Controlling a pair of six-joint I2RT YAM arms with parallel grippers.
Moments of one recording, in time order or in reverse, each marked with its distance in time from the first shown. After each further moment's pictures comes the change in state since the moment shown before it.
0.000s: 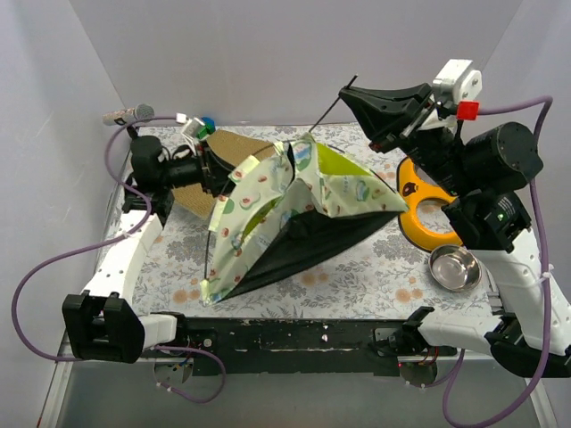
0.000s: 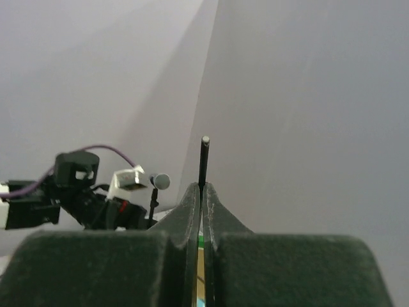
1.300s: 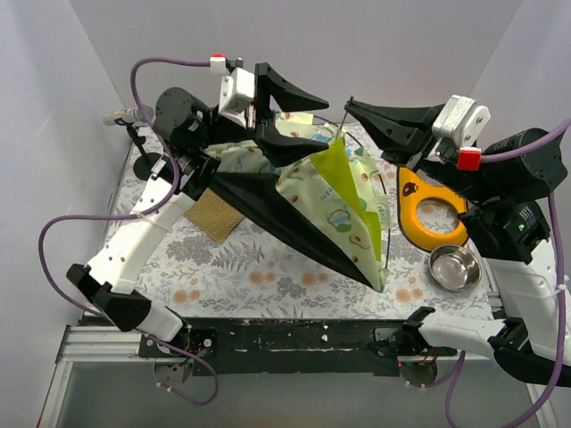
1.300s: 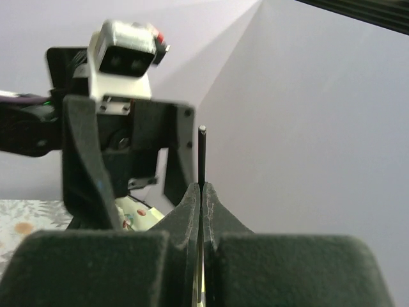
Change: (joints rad) left arm -0.479 0.258 0.832 0.163 -0.170 0.378; right arm -0.009 -0.018 0.057 -0.106 -0.218 -0.295
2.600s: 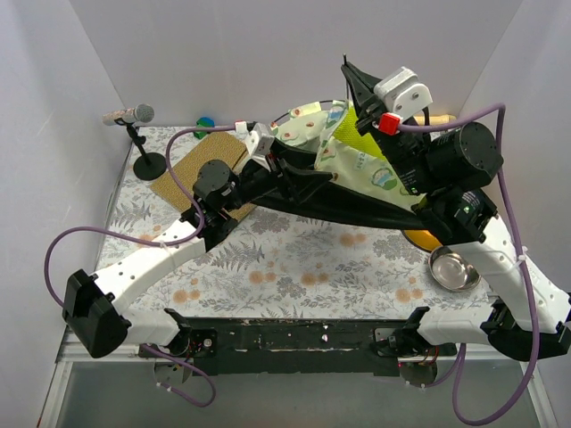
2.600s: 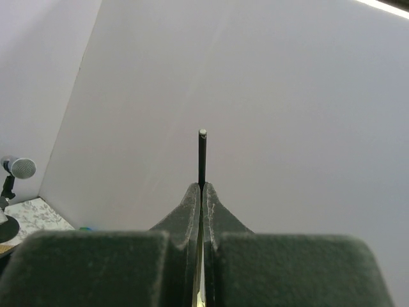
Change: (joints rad) left arm -0.126 -0.224 -0.776 0.262 -0.580 -0.170; right arm 0.161 0.119 -0.034 0.202 0.606 -0.225
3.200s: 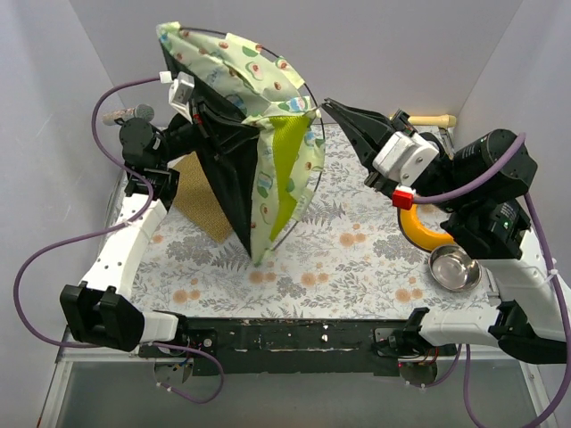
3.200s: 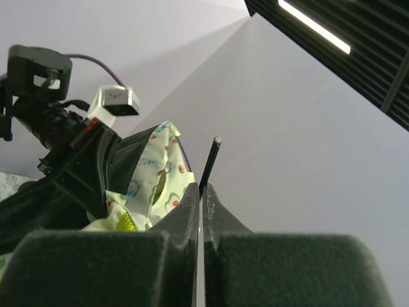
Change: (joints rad) left arm 0.546 0.042 0.201 -0.008 0.553 -0.311; right arm 0.101 -0.069 0.050 -0.230 -0.300 -0.245
